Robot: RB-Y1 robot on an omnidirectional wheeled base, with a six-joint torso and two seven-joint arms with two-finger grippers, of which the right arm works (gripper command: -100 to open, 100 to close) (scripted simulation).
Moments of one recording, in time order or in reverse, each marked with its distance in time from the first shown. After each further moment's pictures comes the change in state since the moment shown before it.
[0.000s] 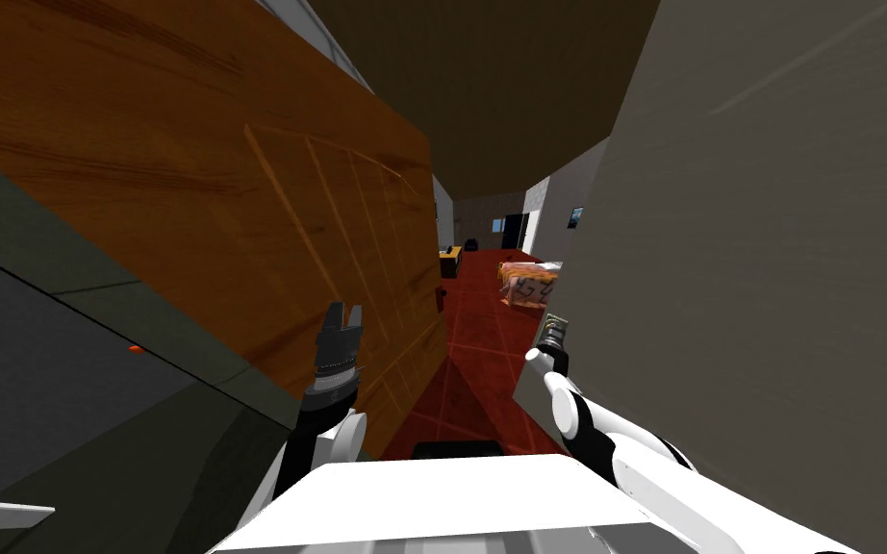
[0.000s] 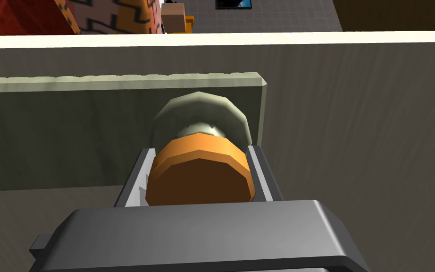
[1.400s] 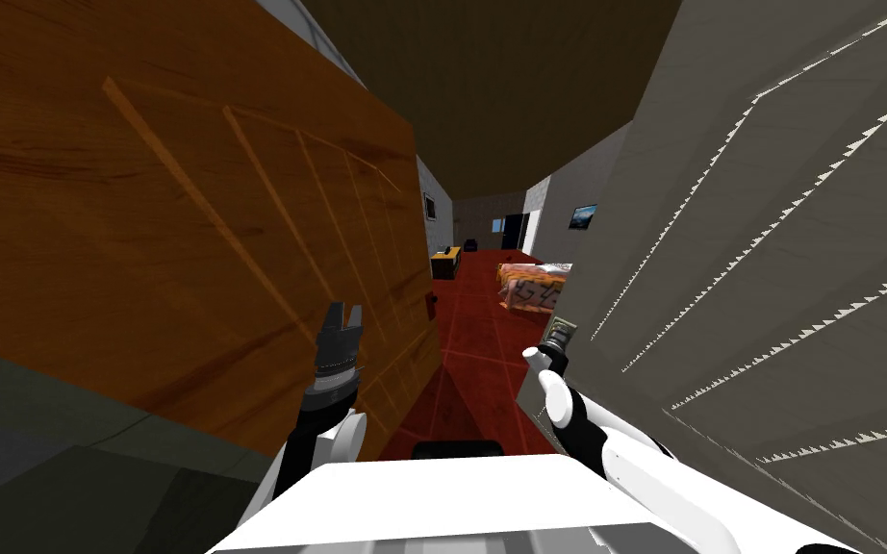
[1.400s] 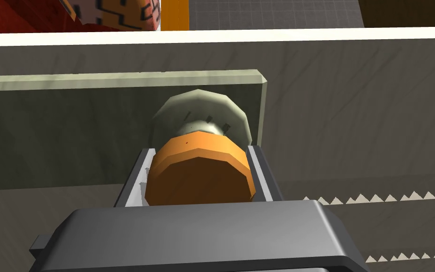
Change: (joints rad) arm -0.036 0.040 -0.115 0.014 -0.056 -0.091 0.125
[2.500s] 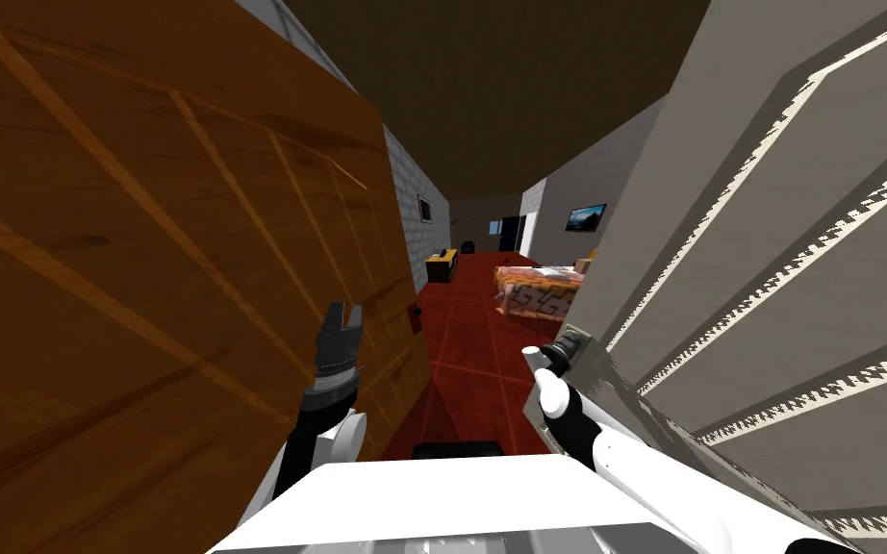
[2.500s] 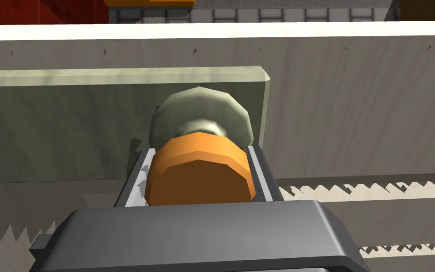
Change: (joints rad) arm -0.031 0.044 -0.145 -0.017 -0.071 -0.098 0.157
